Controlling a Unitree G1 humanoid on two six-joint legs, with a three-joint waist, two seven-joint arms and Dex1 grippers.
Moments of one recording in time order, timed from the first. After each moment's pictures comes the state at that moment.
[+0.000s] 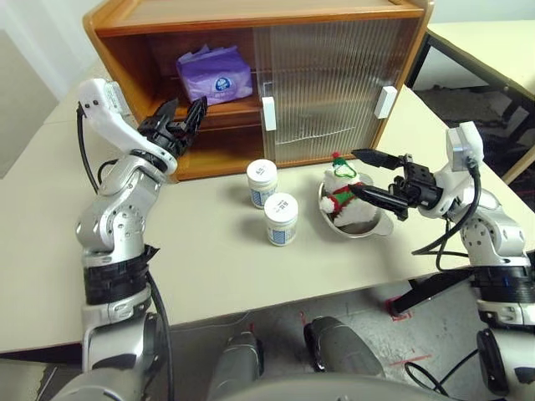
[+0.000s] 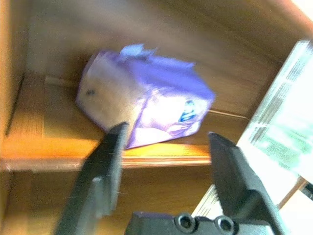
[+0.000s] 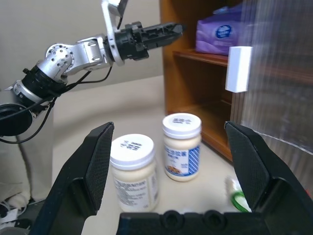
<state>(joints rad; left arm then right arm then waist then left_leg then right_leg) -0.44 0.43 0.31 -0.22 -0.62 0.53 -0.23 -0.40 -0.50 -0.10 0.07 0.65 0.27 1.28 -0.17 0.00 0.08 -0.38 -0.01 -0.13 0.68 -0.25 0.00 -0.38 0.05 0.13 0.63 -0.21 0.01</state>
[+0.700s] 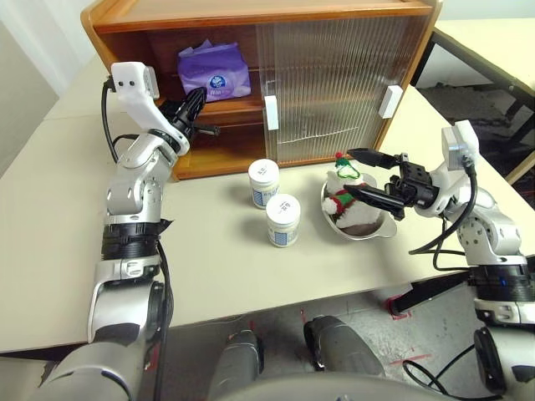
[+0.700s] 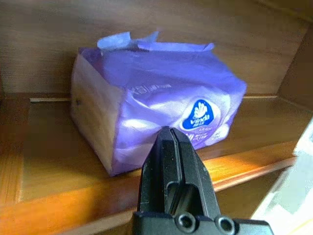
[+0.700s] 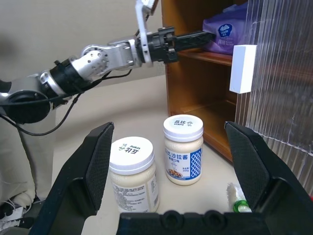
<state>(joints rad) -0.70 0.43 0.20 0.27 -0.37 0.30 -0.36 -0.41 -0.49 -0.09 0.06 0.65 0.28 1.27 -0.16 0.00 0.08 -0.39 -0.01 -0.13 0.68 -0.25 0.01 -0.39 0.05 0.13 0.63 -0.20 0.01</state>
